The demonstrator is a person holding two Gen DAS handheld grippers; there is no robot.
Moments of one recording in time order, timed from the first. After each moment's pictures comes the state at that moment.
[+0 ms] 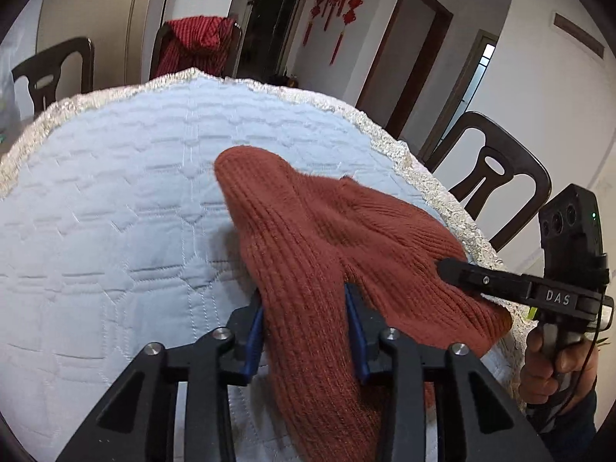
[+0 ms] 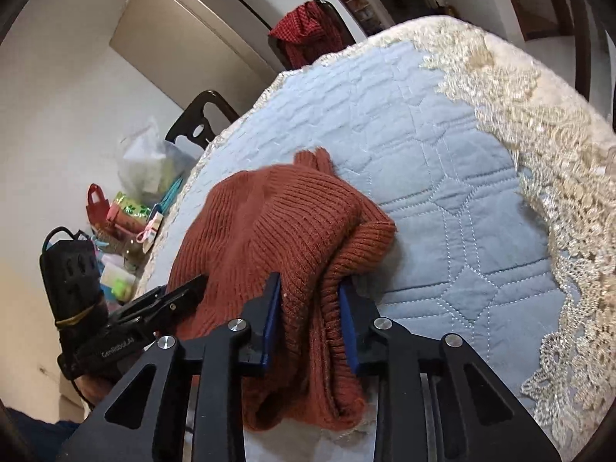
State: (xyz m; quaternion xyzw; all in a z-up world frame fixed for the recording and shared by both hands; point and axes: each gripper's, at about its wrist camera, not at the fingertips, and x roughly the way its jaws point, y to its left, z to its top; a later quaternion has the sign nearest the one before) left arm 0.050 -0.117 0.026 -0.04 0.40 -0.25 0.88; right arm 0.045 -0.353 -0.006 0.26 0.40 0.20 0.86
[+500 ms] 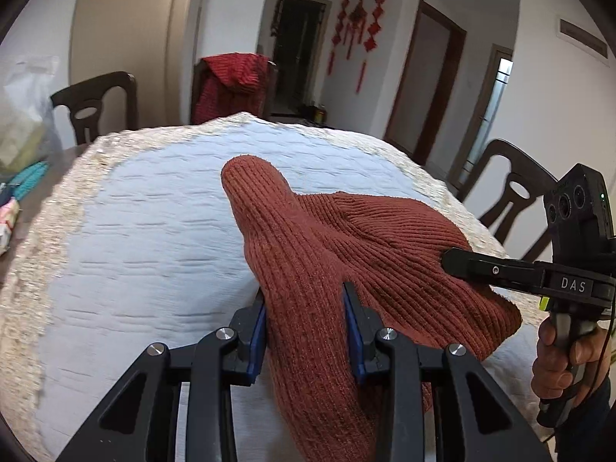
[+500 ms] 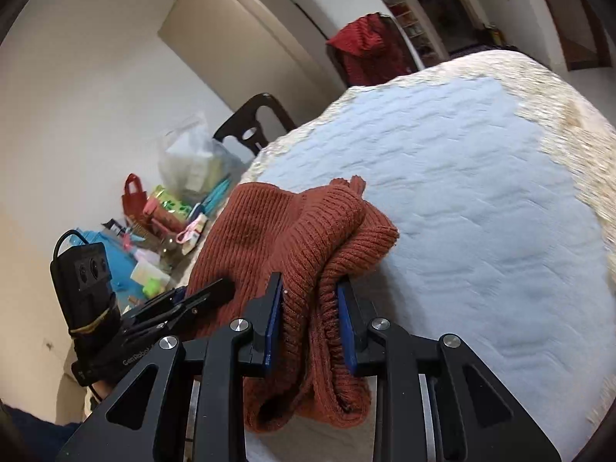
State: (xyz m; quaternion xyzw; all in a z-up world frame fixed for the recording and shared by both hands) left arm 0.058 -0.049 0.060 -0.02 0.35 -0.19 0.92; right arm 0.075 -0.281 0.029 0.23 0.37 0.27 0.86
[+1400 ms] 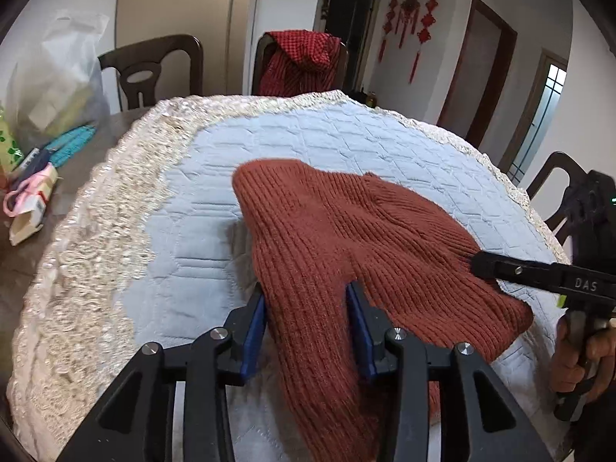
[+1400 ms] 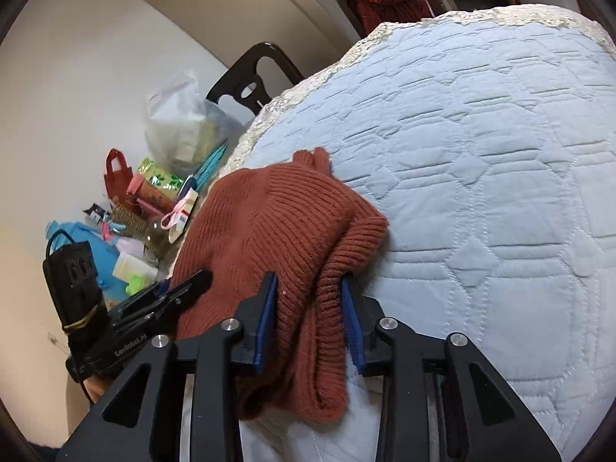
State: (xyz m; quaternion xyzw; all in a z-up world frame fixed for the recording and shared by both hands) left arm 0.111 0.047 0.020 -0.03 0.38 -0.12 0.92; right arm 0.148 -0.203 -0.011 0.21 0.42 0.28 0.83
